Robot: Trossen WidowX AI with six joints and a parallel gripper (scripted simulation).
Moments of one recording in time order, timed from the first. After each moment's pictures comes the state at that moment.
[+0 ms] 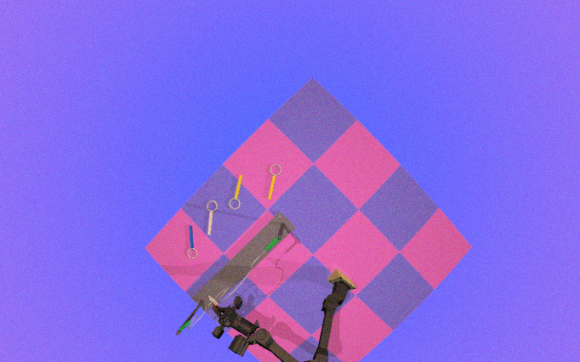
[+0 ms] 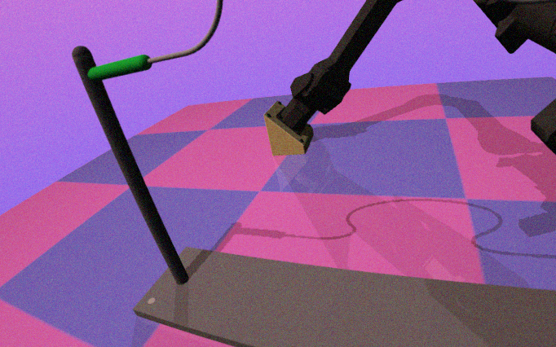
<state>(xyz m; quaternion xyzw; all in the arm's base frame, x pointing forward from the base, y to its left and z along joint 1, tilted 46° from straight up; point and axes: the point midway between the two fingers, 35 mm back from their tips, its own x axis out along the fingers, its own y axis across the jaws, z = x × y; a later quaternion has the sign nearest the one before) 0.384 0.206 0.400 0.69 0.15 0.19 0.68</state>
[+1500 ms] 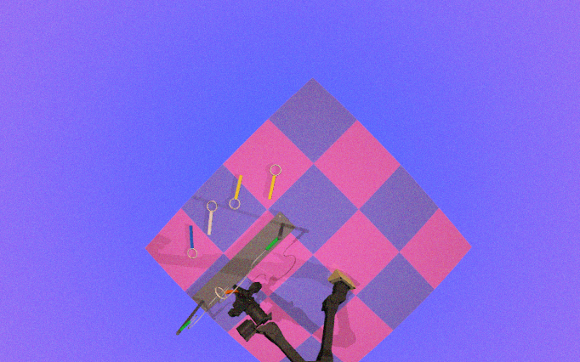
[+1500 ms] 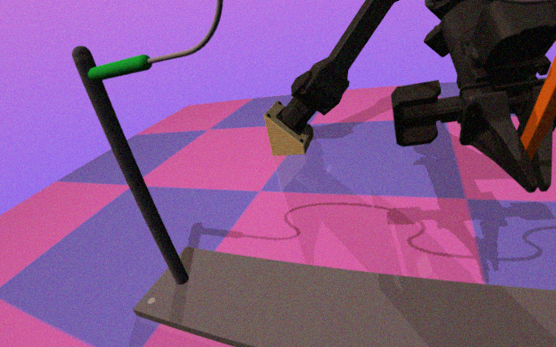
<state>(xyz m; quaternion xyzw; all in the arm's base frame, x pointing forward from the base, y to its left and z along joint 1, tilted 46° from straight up) 0.379 0.156 0.289 0.41 0.22 0.14 0.88</state>
